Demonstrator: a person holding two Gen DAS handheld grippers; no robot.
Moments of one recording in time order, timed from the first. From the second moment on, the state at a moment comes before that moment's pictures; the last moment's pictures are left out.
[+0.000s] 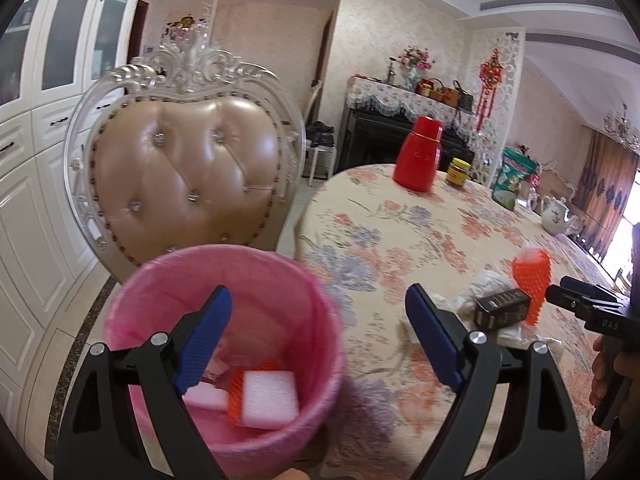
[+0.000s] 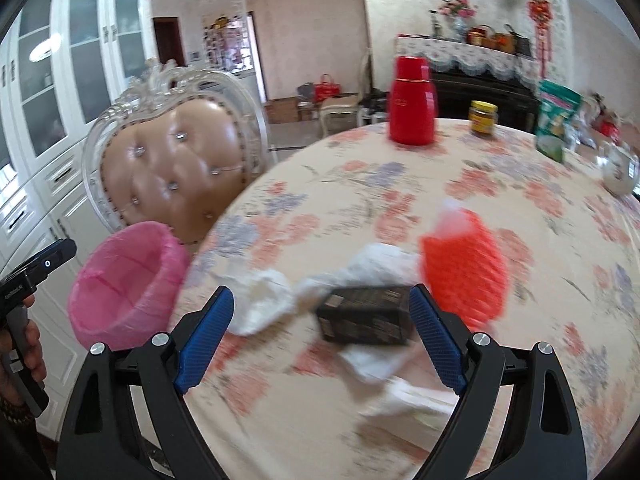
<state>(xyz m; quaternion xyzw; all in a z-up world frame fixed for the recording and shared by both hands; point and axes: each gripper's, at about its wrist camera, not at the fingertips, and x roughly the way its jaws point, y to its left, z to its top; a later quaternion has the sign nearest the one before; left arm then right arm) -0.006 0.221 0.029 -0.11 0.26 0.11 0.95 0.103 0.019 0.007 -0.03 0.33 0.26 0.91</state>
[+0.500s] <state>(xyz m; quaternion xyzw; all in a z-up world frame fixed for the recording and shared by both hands) 0.025 0.146 0.010 -0.09 0.28 0.05 0.95 0.097 -0.069 -0.026 -0.01 0.36 0.21 0.91</state>
